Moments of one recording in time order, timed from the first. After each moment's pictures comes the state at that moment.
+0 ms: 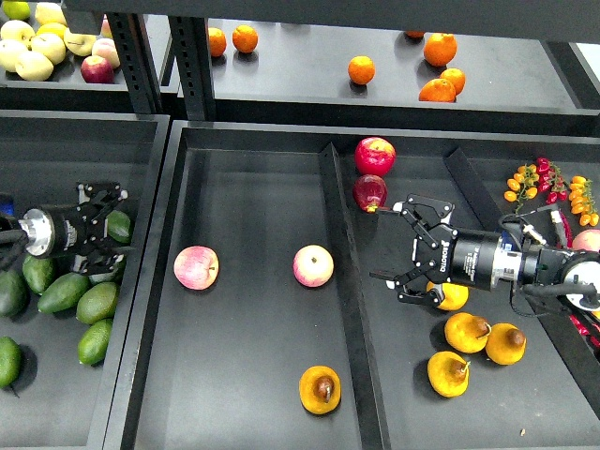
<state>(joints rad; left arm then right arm) -0.43 0.27 -1.25 -1.02 0.34 -0.49 0.49 0.59 -0.54 0.70 1.11 0.03 0.58 -0.45</state>
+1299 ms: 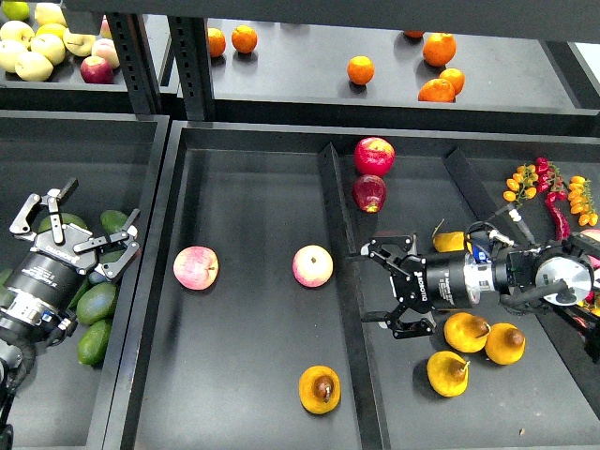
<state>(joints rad) 0.03 0.00 -1.68 -1.22 -0.04 -0.49 0.41 0.80 -0.51 0.29 1.12 -0.01 0.58 -0.49</state>
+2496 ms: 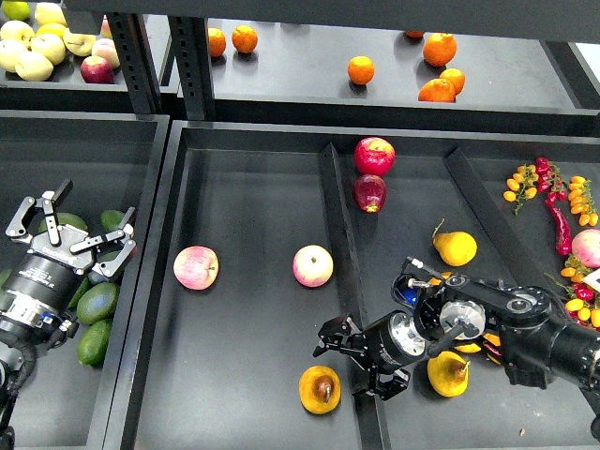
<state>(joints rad) 0.04 0.00 -1.67 -1.22 -0.05 -0.49 0.41 0.82 -0.16 0.04 0.77 -0.28 0.58 -0.49</state>
